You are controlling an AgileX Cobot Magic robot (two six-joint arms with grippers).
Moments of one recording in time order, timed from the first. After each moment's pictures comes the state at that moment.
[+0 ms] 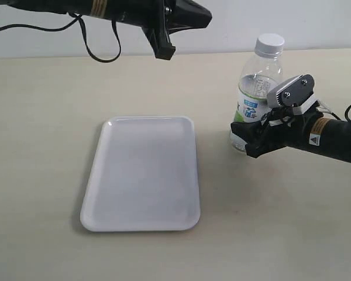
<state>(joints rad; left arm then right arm) -0.46 1.94 -1.52 1.74 -0.82 -1.14 -0.08 2.05 -0.65 -0.74 -0.92 0.21</state>
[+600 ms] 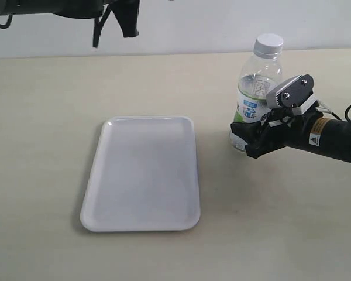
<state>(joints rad) -0.66 1.94 -1.54 1.45 0.44 -0.18 -0.08 2.05 -0.65 -0.74 -0.92 0.19</state>
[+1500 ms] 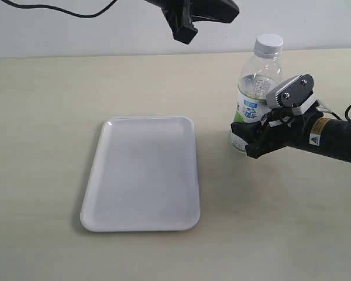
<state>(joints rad) -0.53 1.99 -1.76 -1.10 0.93 1.62 -0.08 2.05 -0.65 -0.74 -0.91 0.19</state>
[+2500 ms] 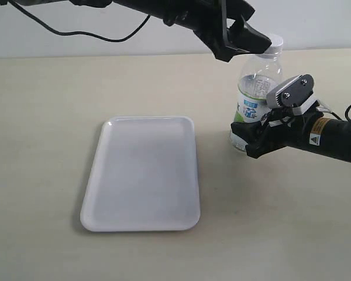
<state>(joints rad) -0.62 2.08 -1.77 -1.18 0.75 1.61 -0.08 2.05 -0.65 -0.74 -0.91 0.19</state>
